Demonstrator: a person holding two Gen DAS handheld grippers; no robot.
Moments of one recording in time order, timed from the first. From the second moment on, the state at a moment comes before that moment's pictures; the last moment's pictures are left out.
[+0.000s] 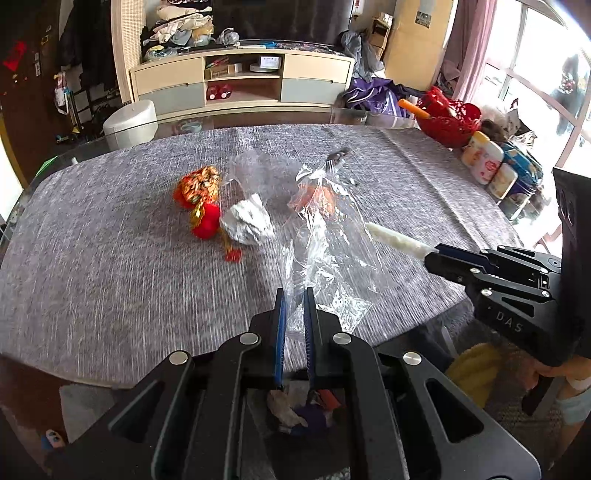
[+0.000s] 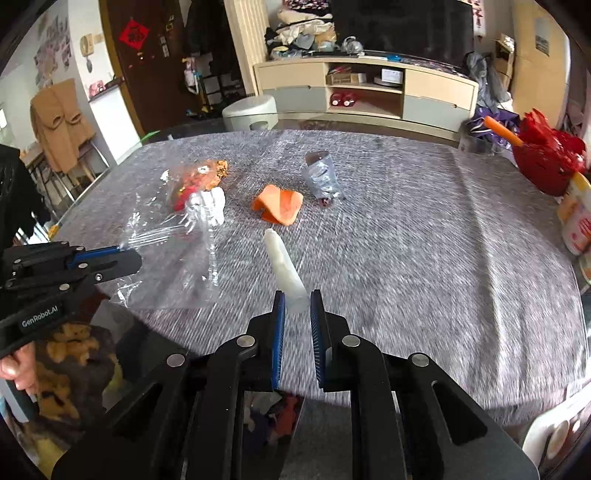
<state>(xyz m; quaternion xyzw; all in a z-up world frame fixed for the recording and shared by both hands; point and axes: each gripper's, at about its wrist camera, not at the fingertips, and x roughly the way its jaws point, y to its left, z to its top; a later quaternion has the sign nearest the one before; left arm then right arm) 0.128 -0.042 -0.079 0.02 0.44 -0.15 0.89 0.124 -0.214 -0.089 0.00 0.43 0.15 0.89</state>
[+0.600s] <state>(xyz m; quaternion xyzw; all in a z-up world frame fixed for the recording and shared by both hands) 0.022 -0.027 -0.124 0.02 0.48 -0.16 0.86 0.029 -0.205 -0.127 0.02 0.48 0.16 0.86</state>
